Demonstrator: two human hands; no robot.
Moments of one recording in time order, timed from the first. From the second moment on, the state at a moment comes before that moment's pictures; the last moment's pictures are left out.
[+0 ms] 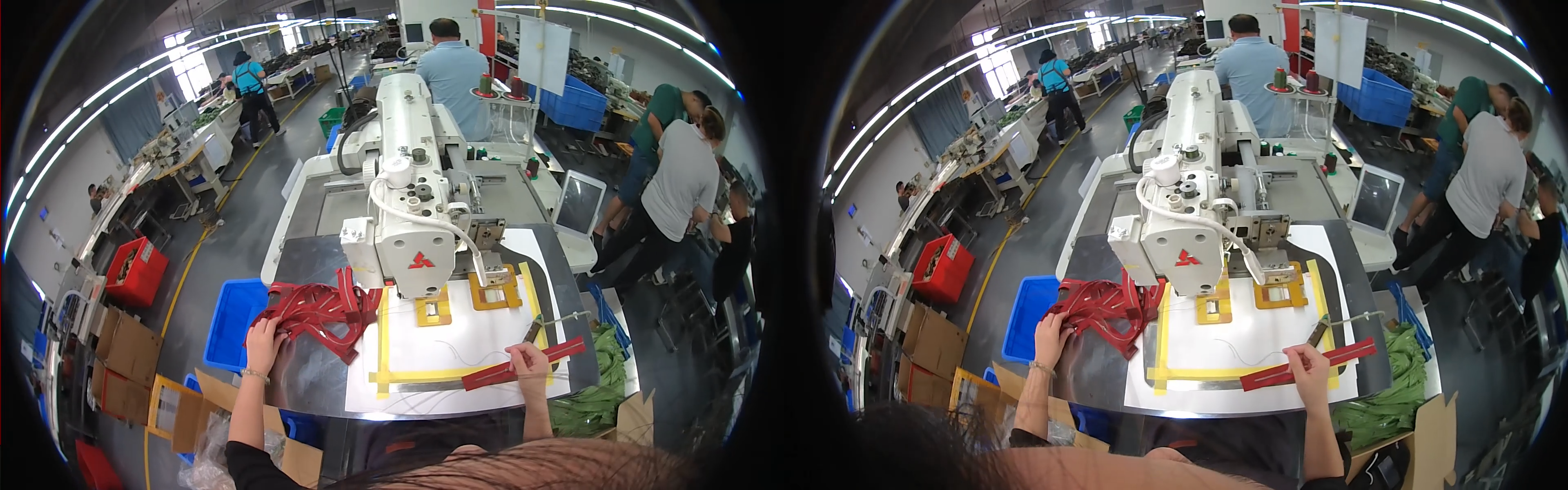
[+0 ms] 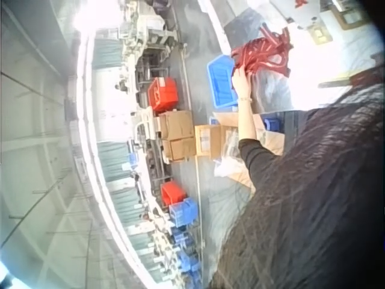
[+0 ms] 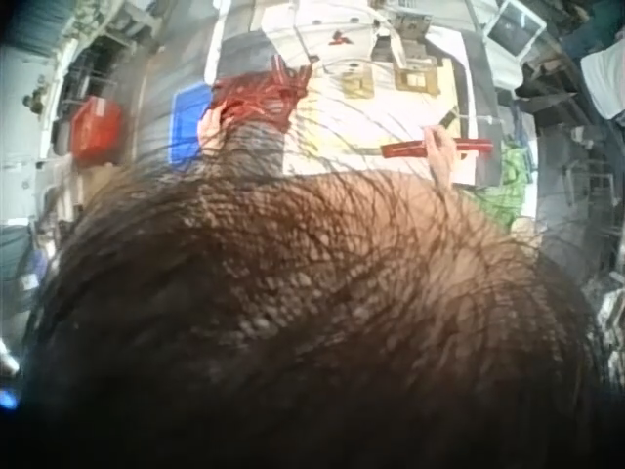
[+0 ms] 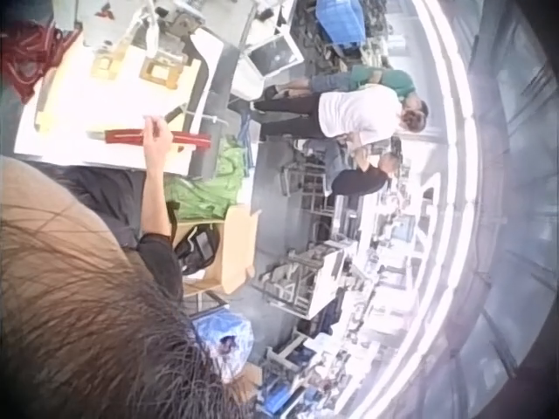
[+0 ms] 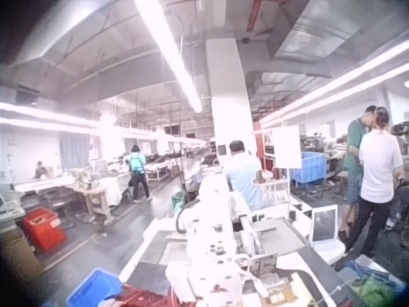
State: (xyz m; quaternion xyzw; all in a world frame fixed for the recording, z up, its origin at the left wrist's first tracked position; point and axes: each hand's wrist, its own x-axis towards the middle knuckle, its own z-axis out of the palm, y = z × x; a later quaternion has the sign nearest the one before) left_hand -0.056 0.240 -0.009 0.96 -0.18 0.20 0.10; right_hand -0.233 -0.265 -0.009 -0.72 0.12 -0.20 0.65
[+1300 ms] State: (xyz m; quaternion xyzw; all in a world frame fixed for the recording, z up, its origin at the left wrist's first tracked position) left_hand -0.083 0.090 0.015 0.69 -0.63 0.24 0.25; right_hand -0.317 -0.174 0.042 -0.80 -0.24 -0.52 0.16
